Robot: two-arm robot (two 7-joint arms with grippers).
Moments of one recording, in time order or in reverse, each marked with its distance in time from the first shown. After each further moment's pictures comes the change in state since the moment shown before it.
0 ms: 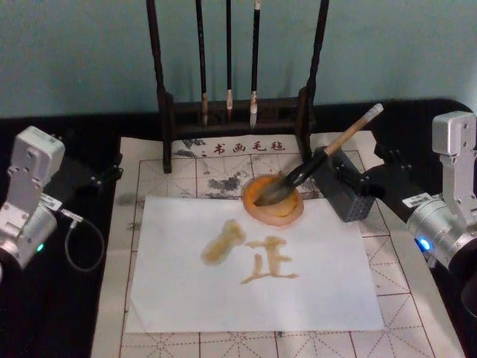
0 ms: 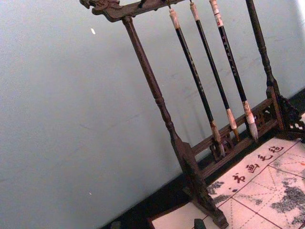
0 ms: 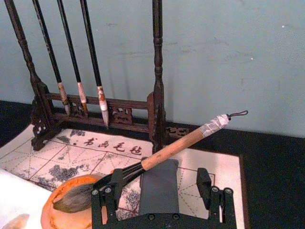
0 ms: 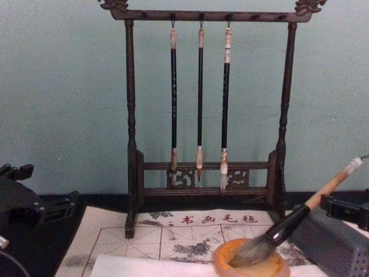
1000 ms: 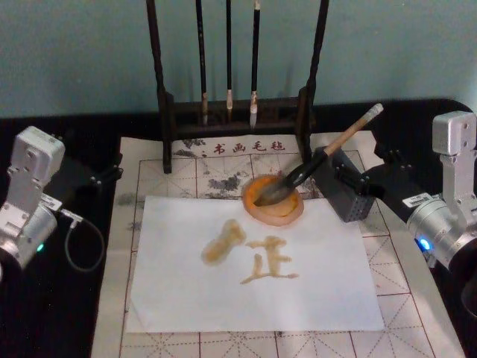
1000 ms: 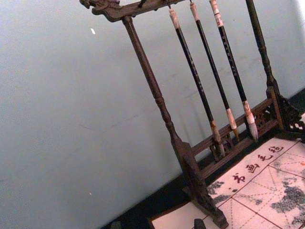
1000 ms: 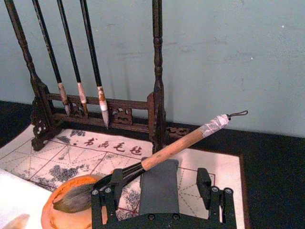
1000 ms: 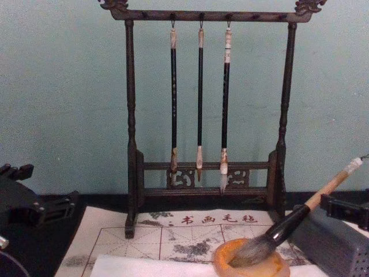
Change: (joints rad) left arm 0.000 0.000 0.000 0.000 0.000 0.000 0.000; right arm 0.000 0.000 0.000 0.000 0.002 0.000 0.001
